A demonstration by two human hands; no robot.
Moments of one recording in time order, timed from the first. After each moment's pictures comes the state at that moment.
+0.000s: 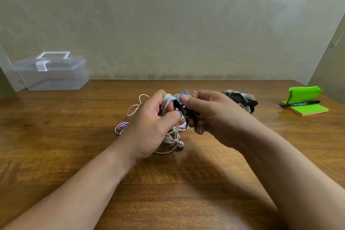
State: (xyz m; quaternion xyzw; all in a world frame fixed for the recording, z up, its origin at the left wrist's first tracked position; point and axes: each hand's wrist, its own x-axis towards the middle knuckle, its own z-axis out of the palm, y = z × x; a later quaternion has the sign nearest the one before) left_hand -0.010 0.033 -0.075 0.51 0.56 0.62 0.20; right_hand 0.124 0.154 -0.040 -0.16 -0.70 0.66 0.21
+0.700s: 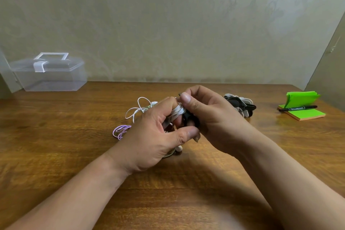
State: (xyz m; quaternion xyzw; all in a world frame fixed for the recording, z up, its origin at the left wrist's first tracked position) left_hand 0.008 0.018 -0.063 0.59 0.54 0.56 0.21; right_hand 0.127 0.153 -0.044 -0.04 -0.68 0.69 0.23
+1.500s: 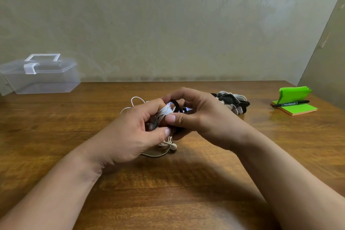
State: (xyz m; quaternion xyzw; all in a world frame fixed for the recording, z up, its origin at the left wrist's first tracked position) left_hand -0.016 0.005 -0.055 0.62 0.60 0.46 0.21; right_hand 0.131 0.156 -0.043 -0.05 -0.78 0.59 0.20
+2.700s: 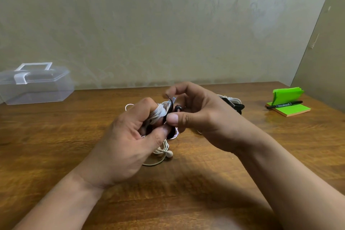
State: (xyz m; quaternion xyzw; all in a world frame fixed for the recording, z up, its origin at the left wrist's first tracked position) left_hand -0.003 0.010 -0.055 0.64 0.55 0.53 0.09; right_hand 0.136 0.166 -0.033 0.02 -0.74 0.63 0.24
